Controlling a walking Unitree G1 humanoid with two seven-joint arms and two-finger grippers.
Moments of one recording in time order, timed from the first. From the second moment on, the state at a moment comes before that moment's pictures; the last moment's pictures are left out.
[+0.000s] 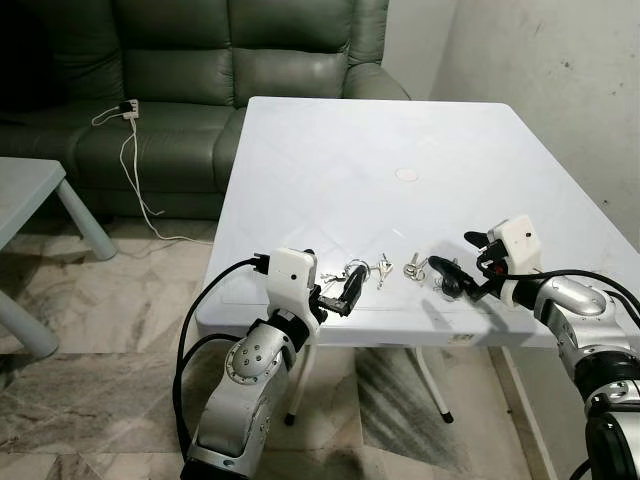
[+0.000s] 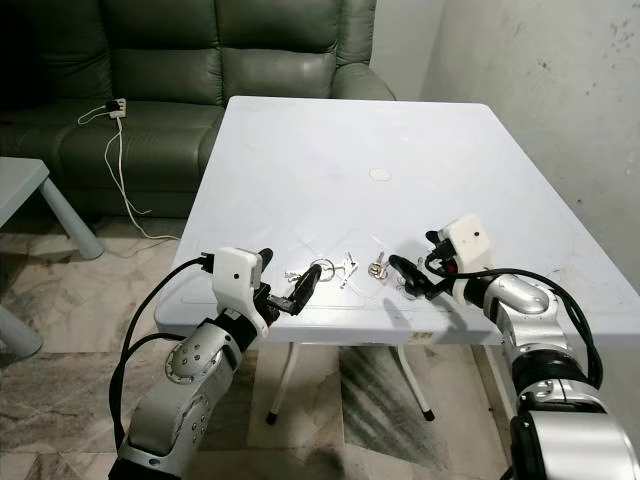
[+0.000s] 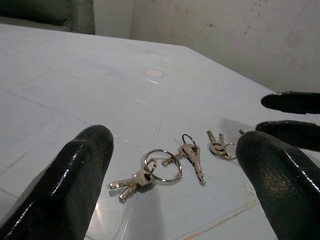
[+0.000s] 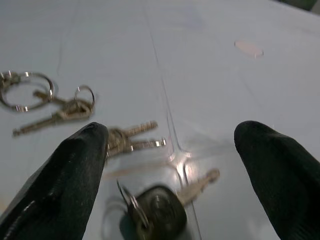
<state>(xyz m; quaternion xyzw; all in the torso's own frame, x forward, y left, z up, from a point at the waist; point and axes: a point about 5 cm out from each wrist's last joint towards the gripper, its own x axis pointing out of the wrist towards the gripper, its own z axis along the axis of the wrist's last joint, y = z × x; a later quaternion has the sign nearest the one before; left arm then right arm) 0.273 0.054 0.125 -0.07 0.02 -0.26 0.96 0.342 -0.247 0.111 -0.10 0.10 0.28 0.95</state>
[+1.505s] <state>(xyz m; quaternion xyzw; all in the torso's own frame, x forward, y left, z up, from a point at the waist) 0.272 0.054 0.129 -0.07 0.02 -0.26 0.96 0.332 -0.243 0.099 -0.14 0.13 0.33 0.92</state>
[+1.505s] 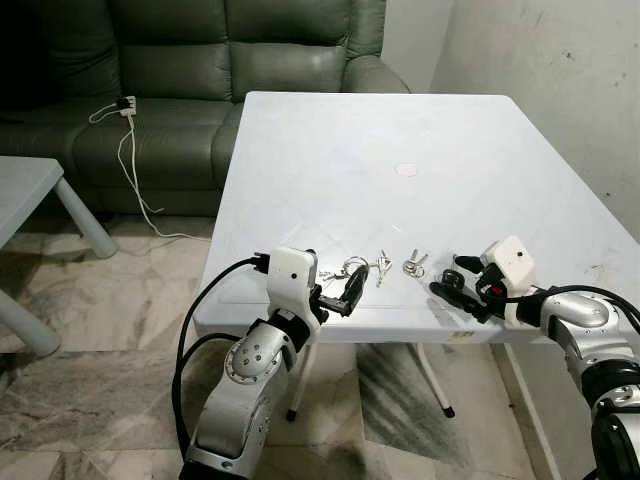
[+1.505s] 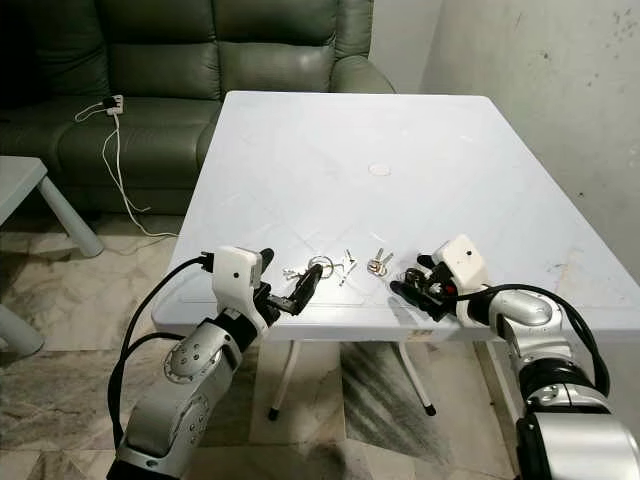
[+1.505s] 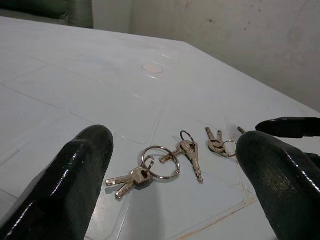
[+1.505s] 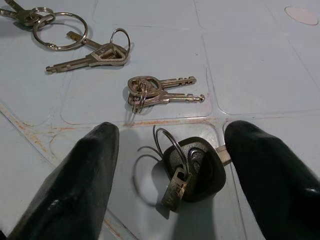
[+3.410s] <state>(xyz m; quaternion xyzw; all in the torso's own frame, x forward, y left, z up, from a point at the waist) 0.272 0.054 0.131 -0.08 0.02 -0.26 0.96 0.328 -0.255 0.101 -0.13 0.14 0.34 0.92</state>
